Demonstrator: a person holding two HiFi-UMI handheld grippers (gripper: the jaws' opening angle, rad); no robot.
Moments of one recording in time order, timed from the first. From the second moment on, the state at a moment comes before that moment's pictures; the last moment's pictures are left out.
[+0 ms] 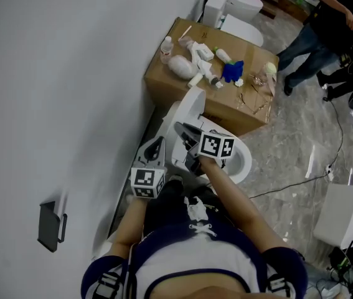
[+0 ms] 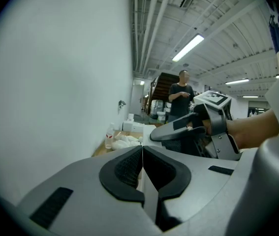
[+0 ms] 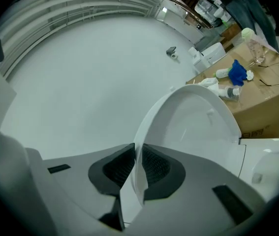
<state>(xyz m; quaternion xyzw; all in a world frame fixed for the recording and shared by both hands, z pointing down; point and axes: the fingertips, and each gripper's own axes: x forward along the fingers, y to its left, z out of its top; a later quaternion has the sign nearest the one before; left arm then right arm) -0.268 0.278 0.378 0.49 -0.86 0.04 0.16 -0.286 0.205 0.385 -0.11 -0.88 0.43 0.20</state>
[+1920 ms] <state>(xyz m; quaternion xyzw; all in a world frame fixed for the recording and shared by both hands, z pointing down) -0.153 0.150 0.388 0.64 -0.75 0.08 0.17 -0.104 0.098 0.423 0.03 -0.87 0.46 0.17</state>
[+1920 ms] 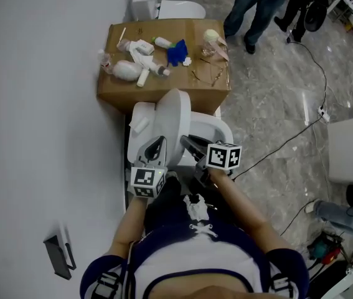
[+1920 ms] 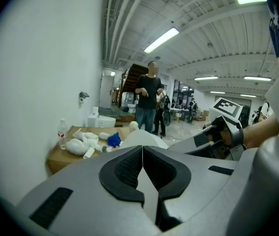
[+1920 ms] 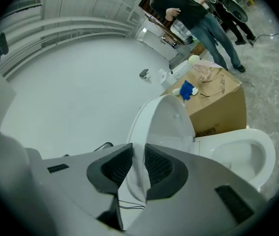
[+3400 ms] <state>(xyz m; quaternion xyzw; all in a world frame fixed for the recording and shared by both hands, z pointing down) -0.068 0.073 0.434 0.73 -0.63 0.16 0.22 -0.007 0.042 0.468 0.21 -0.89 0.36 0.20</state>
